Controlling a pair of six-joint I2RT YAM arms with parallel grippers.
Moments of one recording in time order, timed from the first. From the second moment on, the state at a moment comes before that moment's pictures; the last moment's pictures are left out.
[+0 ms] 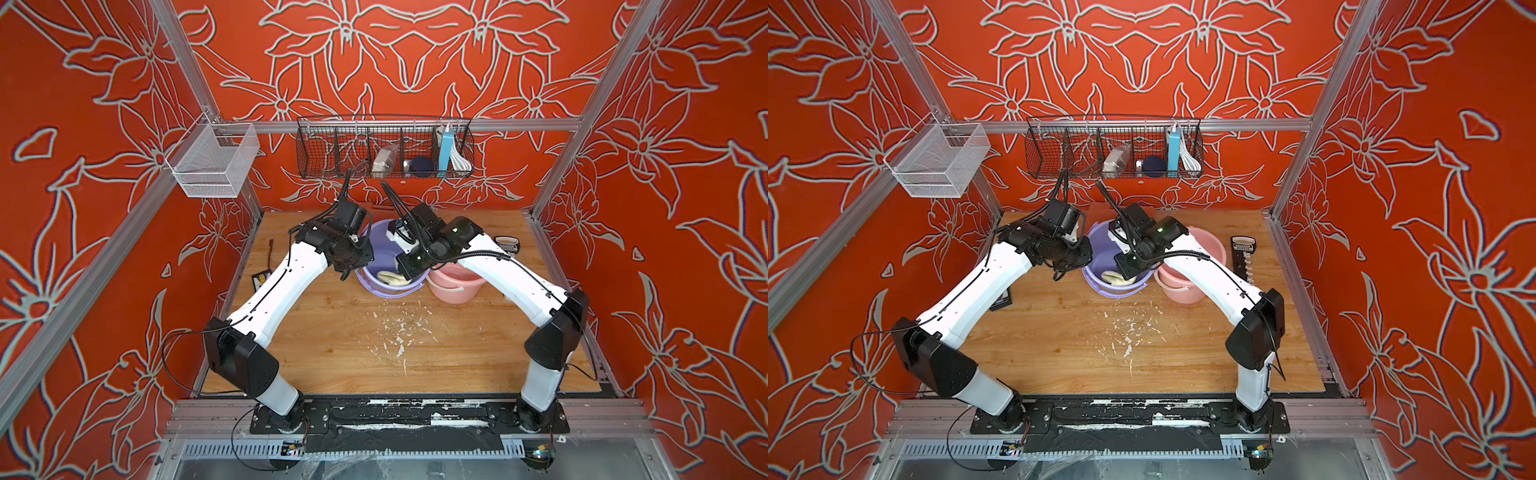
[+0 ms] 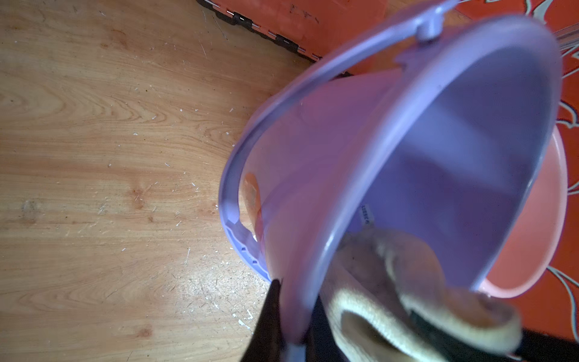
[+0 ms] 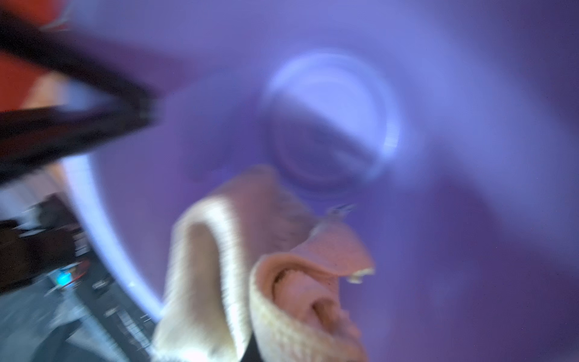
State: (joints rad) left arm -0.42 1.57 1.63 -1.08 0.04 -0.69; right arm 0.79 1.83 1.90 -1.10 -0.22 0.11
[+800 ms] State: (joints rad) left arm -0.41 1.49 1.53 -1.08 0.07 -0.68; right arm 0.73 1.90 1.93 -1.17 0.15 0.15
